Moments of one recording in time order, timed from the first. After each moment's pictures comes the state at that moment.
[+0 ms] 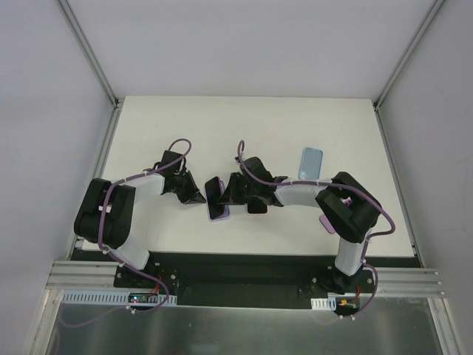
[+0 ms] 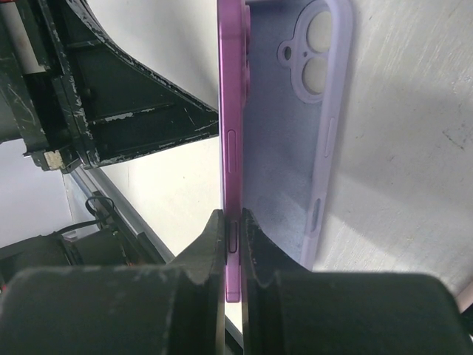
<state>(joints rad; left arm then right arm) -0.25 1.59 0.73 -0.26 0.41 -0.79 0.85 1.84 0.98 0.15 -0.32 0.90</state>
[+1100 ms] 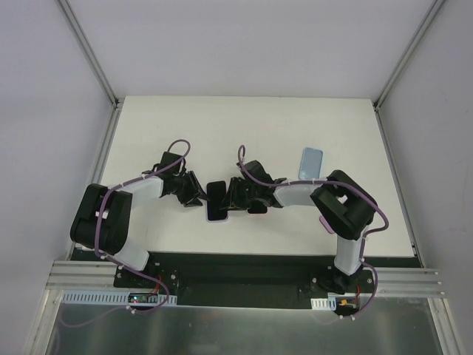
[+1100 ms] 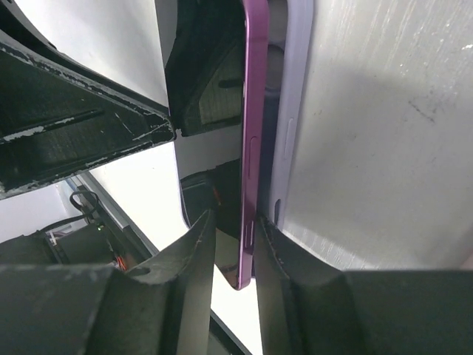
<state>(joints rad) -0.26 1.54 0.71 -0.26 0.42 -0.81 0.83 1.88 0.96 0.14 -0.36 0.92</state>
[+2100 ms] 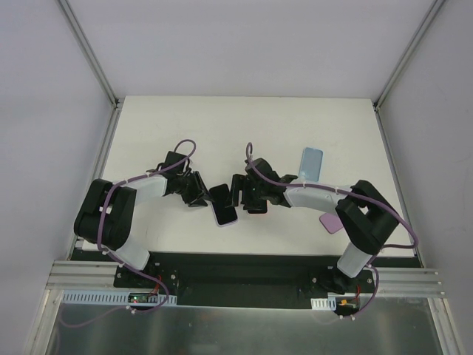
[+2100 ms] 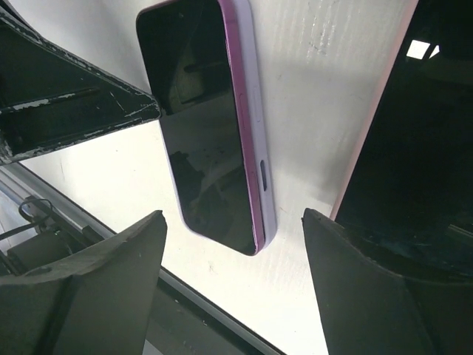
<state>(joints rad) -0.29 1.59 0.73 -0.24 0.46 -0.79 0.84 1.69 0.96 -0.16 -0.17 0.83</state>
